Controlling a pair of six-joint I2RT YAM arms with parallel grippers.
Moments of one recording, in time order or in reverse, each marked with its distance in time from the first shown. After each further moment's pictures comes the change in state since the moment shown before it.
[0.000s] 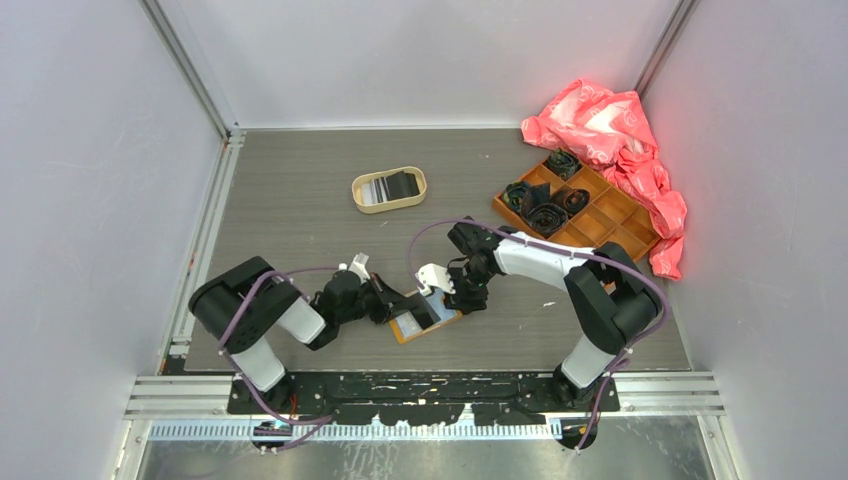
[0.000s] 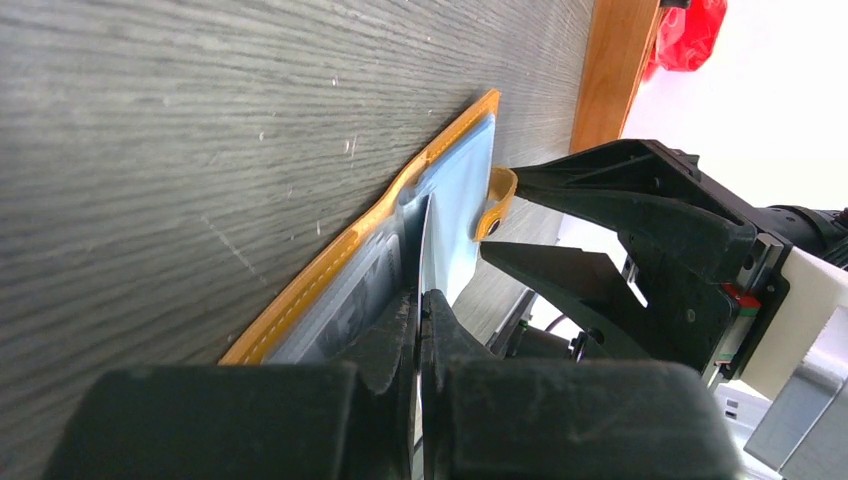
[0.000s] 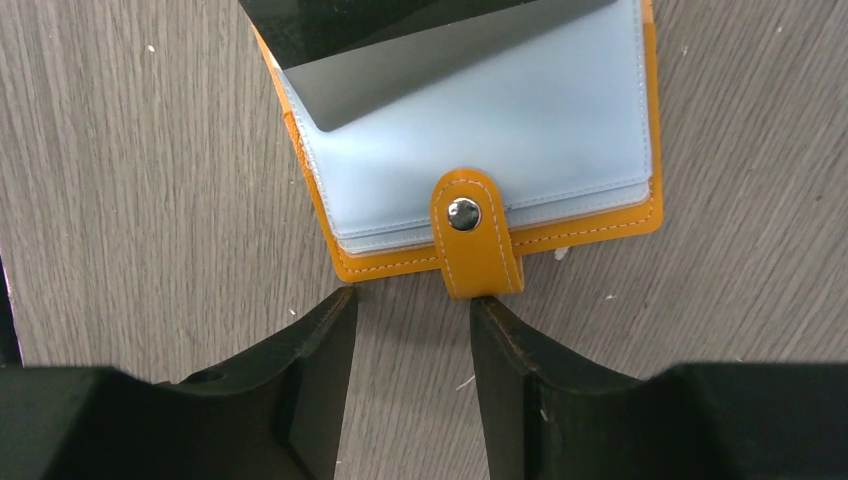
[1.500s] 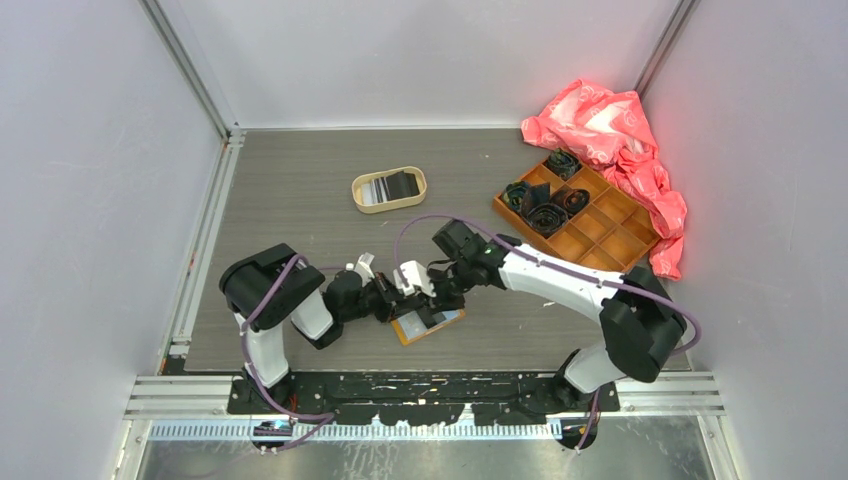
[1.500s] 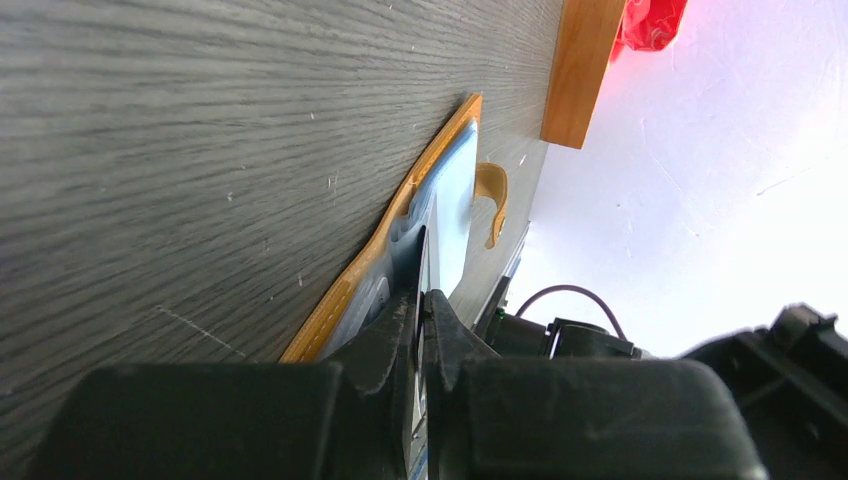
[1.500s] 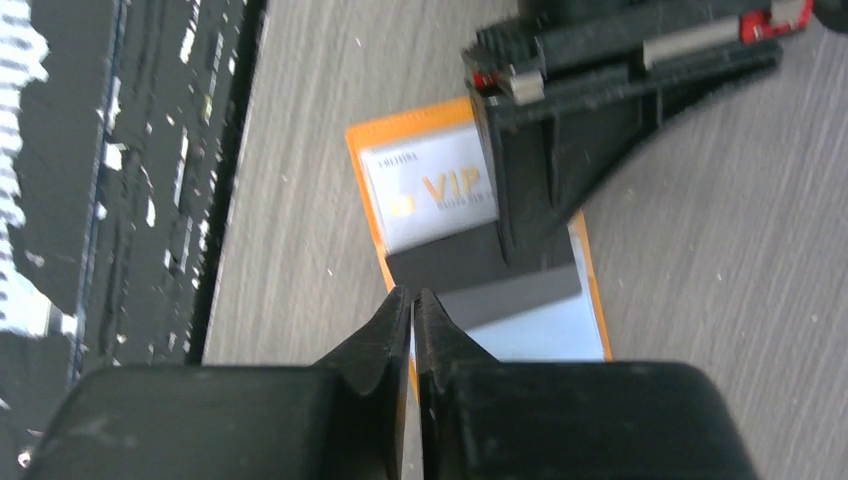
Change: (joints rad) left arm 0.018 0.214 0.029 0.257 0.089 -0.047; right arm 0.134 -0.169 0.035 0.059 -0.190 0.228
